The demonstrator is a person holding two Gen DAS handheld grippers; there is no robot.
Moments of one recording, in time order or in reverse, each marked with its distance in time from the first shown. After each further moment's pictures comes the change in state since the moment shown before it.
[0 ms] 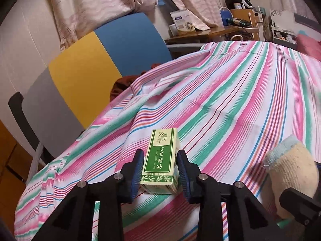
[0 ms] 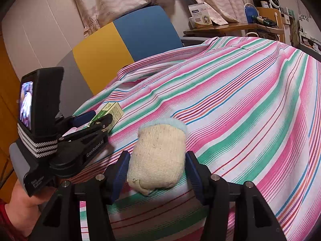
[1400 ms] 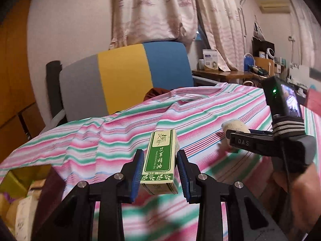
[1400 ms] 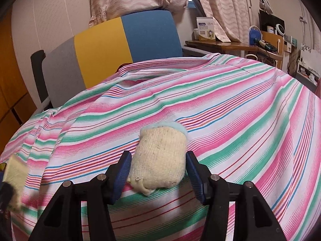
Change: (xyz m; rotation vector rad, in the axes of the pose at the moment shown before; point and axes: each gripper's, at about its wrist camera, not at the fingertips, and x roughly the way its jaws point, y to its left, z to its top) left arm -0.188 0.037 -0.121 -0.336 -0.176 0.039; right arm -0.001 0.030 -0.001 -0.181 -0.034 -0.128
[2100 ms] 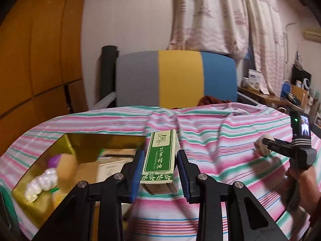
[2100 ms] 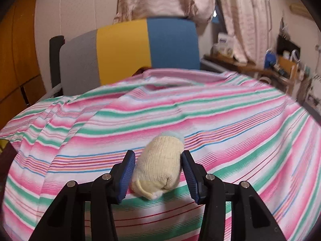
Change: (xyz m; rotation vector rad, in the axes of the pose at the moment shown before) left arm -0.110 0.122 -0.040 -0.241 -0.014 0.236; right arm -0.004 0.028 0.001 -0.140 -0.003 0.050
